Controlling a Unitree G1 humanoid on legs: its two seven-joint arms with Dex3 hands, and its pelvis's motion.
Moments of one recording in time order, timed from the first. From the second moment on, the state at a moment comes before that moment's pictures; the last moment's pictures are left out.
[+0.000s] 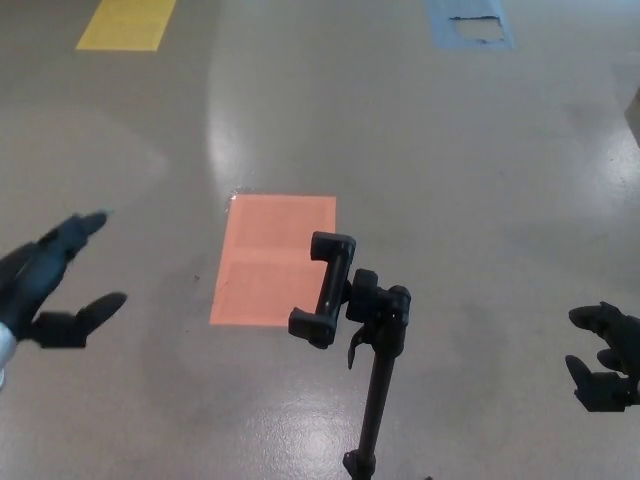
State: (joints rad) left_arm -0.54 0.63 -0.19 0.90 0.34 -0.41 0.00; right_arm -0.63 -0.40 0.14 1.20 -0.27 -0.06 0.05
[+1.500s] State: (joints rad) left_arm -0.52 0.85 -0.33 0.11 0.75 -0.60 -0.01; right_arm -0.63 -0.40 0.18 1.22 -0.29 -0.08 0.06
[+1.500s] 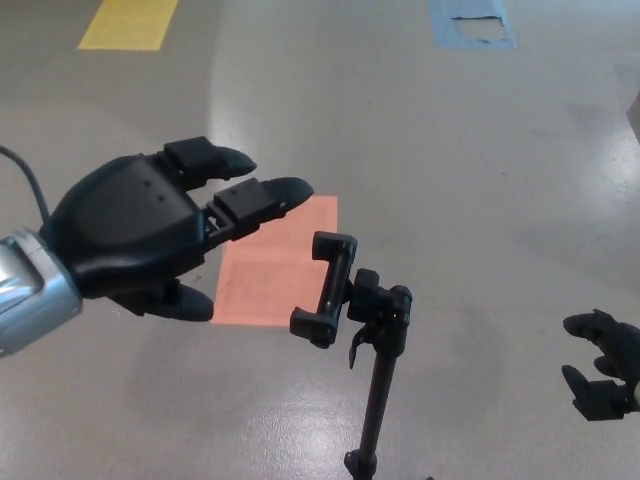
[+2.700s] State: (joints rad) left_arm -0.54 0.79 -0.38 0.13 0.87 -0.59 -0.03; right_arm -0.64 -0.40 0.19 1.23 -0.31 -0.06 0.08
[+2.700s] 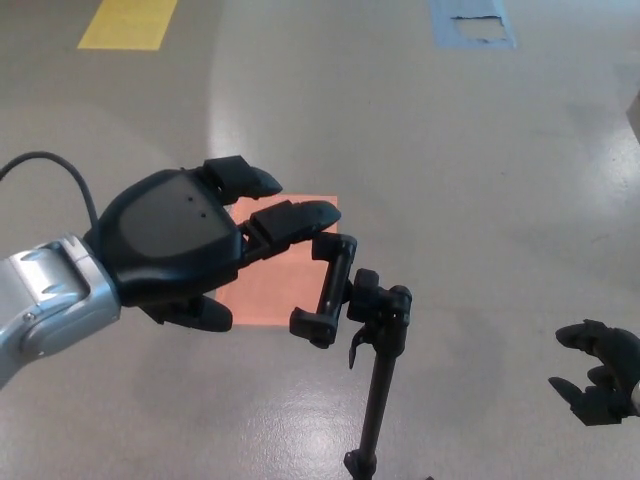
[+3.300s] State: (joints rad) left_arm -0.54 0.76 -0.40 0.12 0.90 -0.59 -0.02; right_arm -0.65 -0.40 0.20 1.23 -0.31 -0.06 0.09
